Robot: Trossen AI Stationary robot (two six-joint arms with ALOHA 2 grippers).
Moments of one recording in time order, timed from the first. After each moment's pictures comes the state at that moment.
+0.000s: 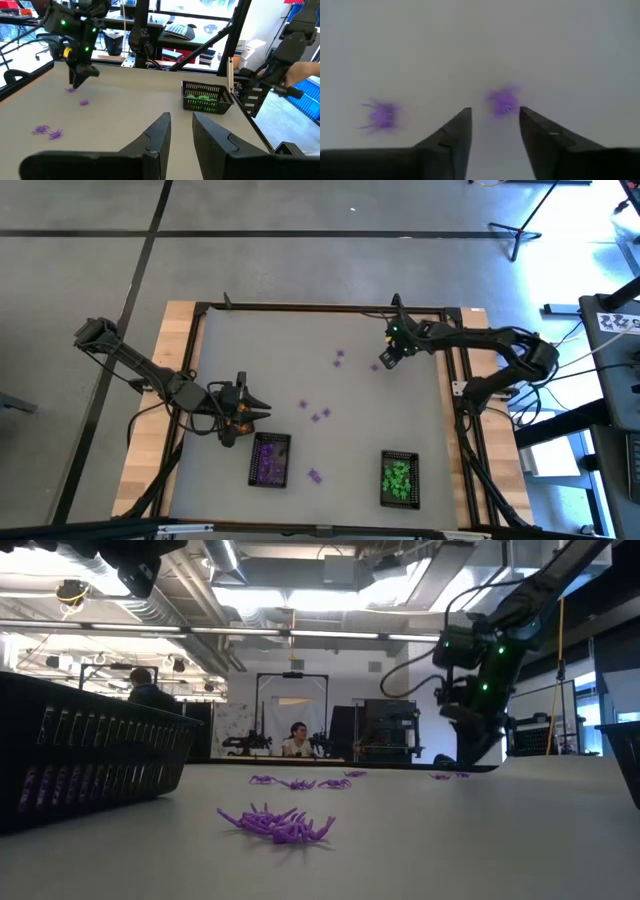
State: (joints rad) left arm -0.50 0.82 0.43 0.22 -0.48 -0.22; right arm -0.63 1.45 0.69 -0.39 0.07 0.18
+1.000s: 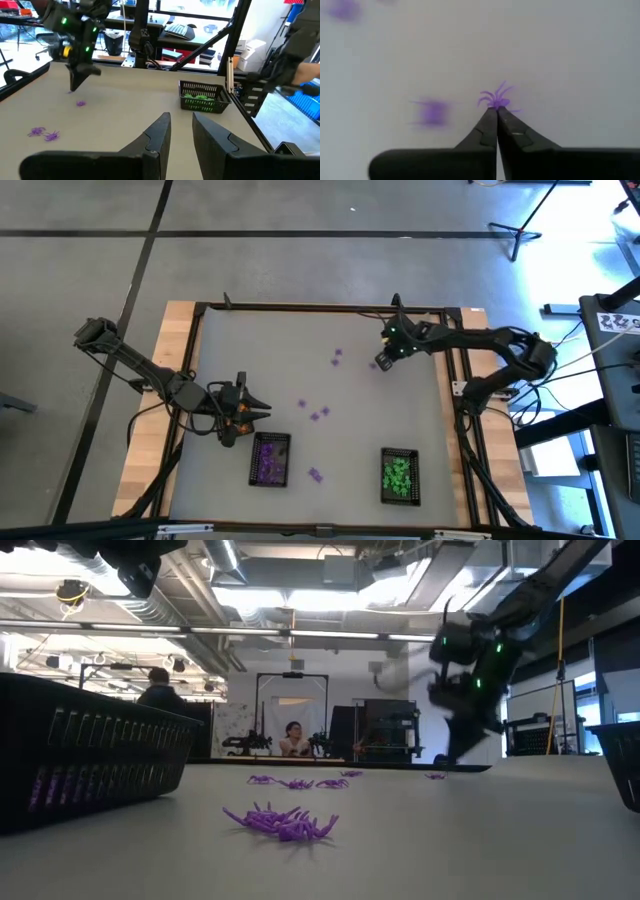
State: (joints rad) left arm -0.50 0.82 0.43 0.22 -0.48 -0.22; right arm -0.61 1.47 0.69 -0.31 -0.05 0.20
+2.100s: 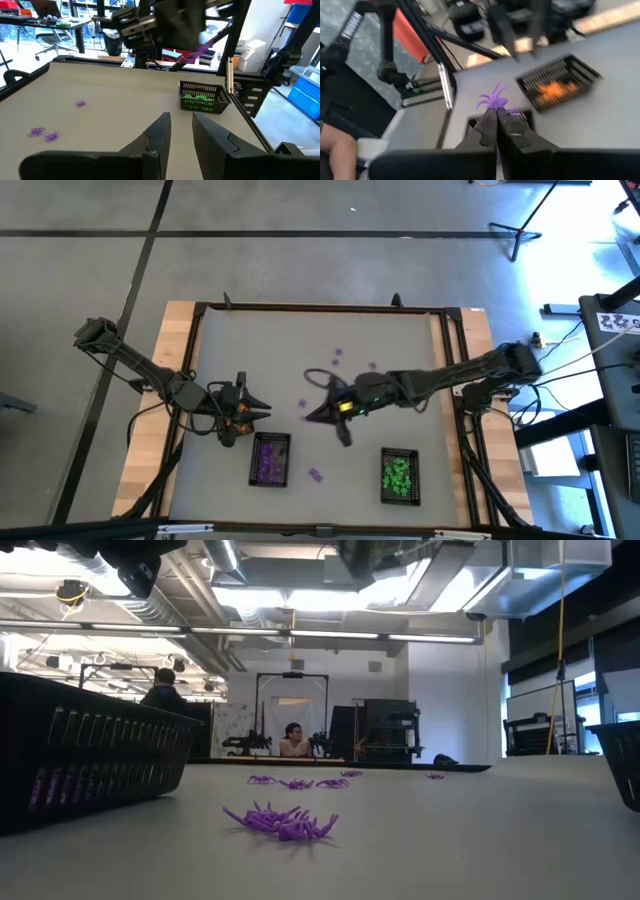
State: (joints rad) left arm -0.50 0.82 0.43 0.22 -0.48 -0.22; right arm 0.21 1.60 1.20 0.11 -0.09 0.41
